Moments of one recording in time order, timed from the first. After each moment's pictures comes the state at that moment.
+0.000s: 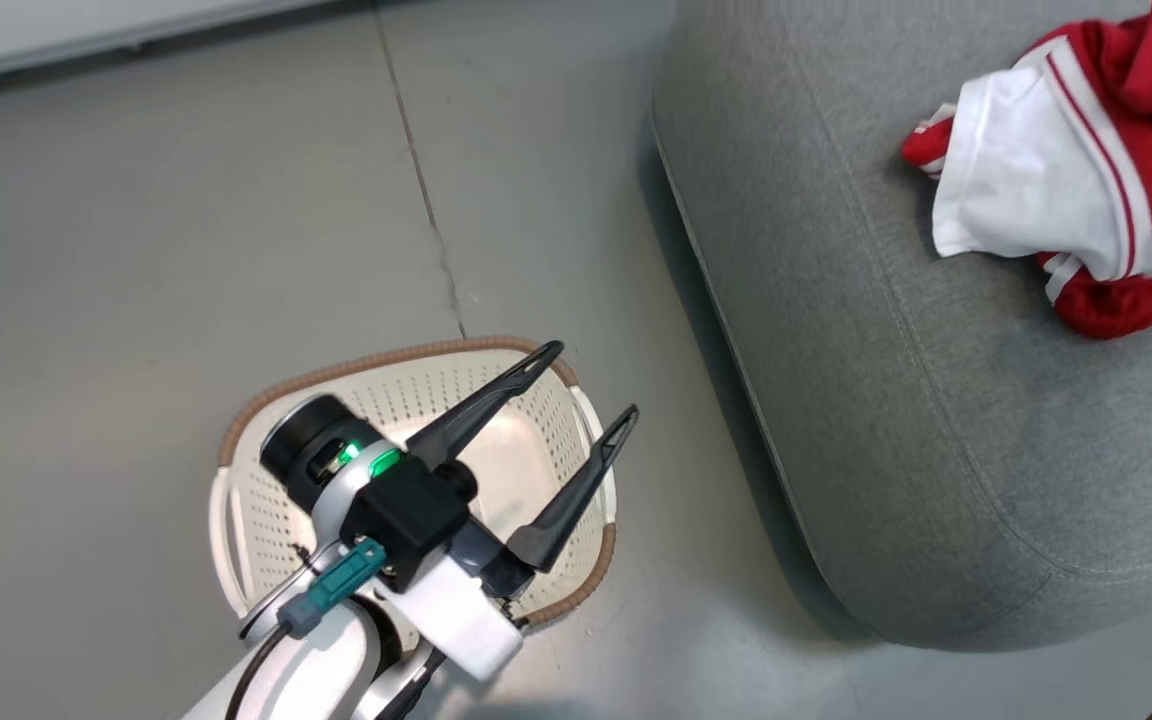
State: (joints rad) left arm -0.39 0.33 -0.68 -0.09 -0.33 -0.06 -0.10; right arm -0.93 -0.25 -0.17 0.93 0.12 0.13 -0.26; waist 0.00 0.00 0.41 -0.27
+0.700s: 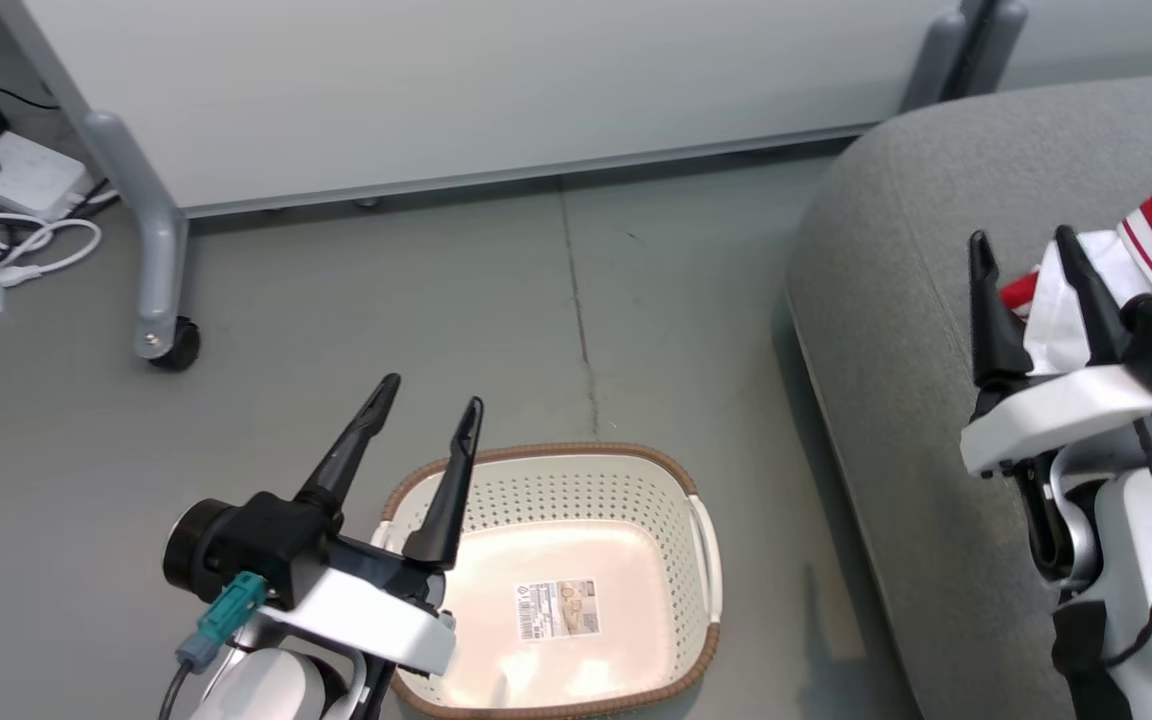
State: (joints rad) left arm -0.21 0.29 -0.52 0.00 -0.45 0.13 -0.21; right arm -0.47 -0.09 -0.01 0.38 0.17 0.13 -0.14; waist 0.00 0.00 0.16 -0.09
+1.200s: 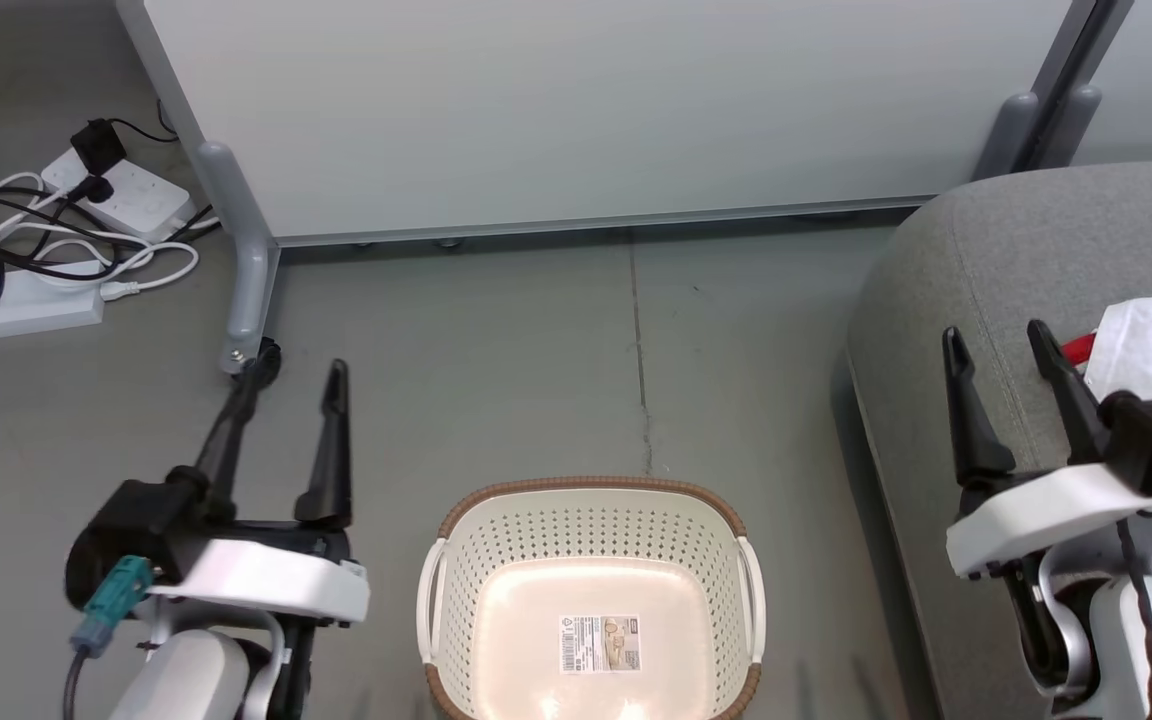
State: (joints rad) left arm -0.19 0.26 -0.36 0.07 -0.51 0.19 -0.26; right arm -0.25 -0.05 0.00 0.12 0.15 0.13 -0.03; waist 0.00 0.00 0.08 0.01
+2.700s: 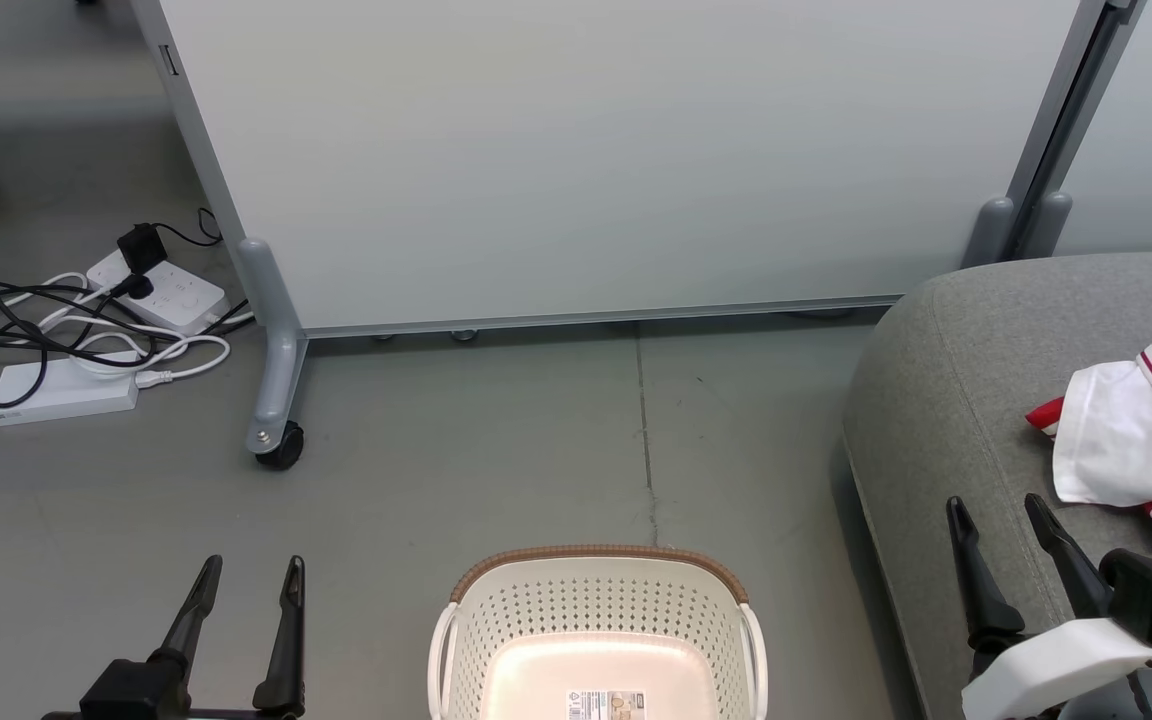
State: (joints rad) left arm 0.11 0.26 -0.21 0.10 -0.36 0.11 -0.26; right arm 0.05 -0.05 -0.02 0.02 0.21 0.13 0.03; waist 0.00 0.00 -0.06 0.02
